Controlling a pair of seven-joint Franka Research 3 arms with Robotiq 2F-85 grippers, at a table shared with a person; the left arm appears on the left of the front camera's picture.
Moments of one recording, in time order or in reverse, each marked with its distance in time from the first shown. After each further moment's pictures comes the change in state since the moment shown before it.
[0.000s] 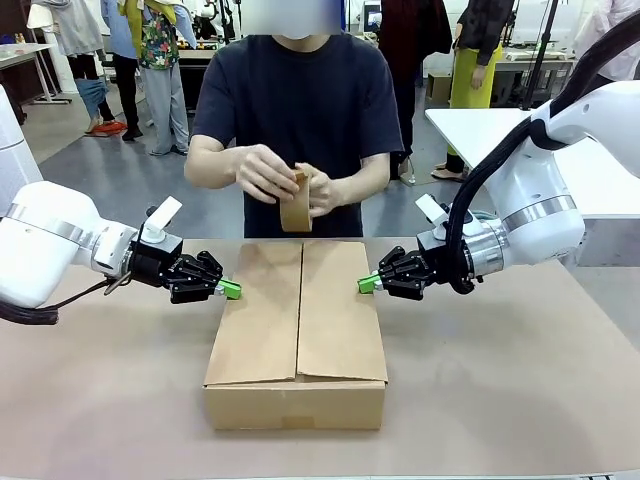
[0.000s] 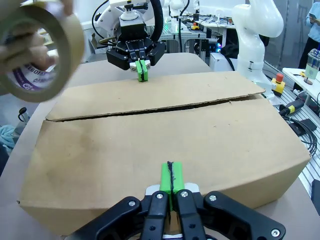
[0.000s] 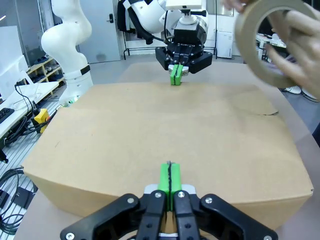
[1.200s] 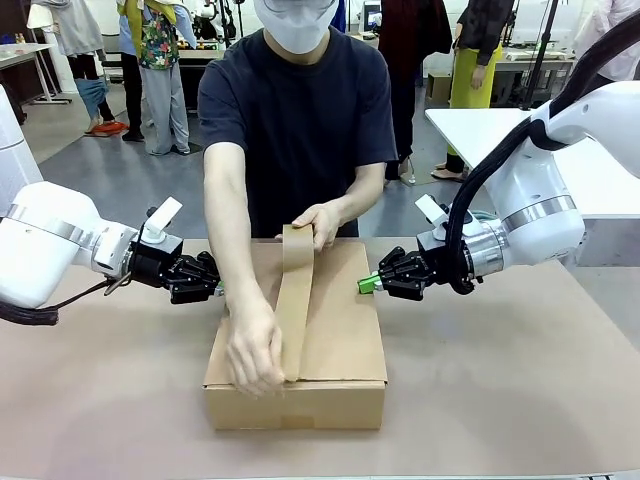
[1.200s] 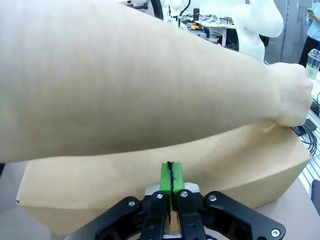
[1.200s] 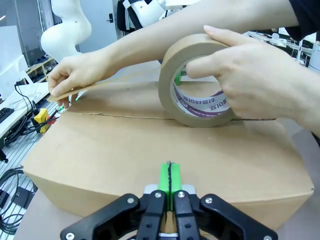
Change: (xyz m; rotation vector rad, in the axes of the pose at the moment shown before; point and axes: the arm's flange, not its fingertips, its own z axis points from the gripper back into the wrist) left arm -0.001 0.000 0.000 -0.001 0.000 0.002; right arm -0.001 0.000 0.000 -0.001 0.002 -0.001
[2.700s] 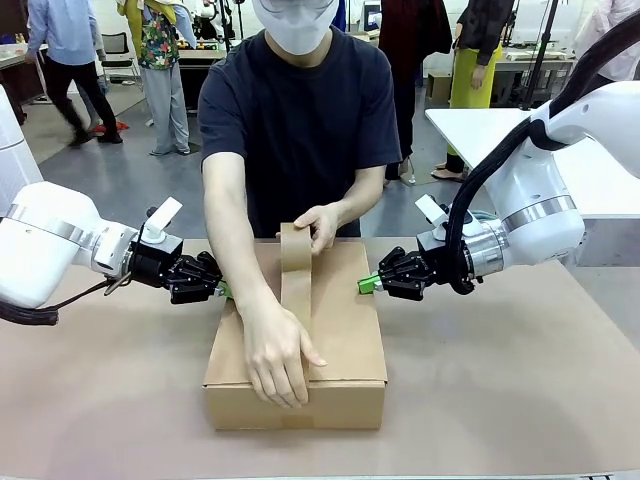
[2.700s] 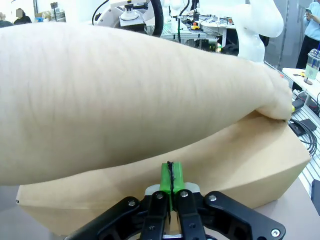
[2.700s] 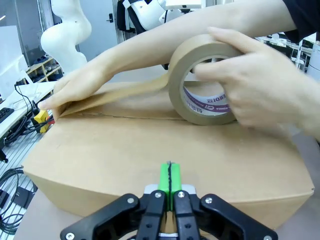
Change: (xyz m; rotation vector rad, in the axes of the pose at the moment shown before) left arm 0.000 0.000 0.000 0.000 0.000 0.000; right arm 0.000 0.000 0.000 0.000 0.000 0.000
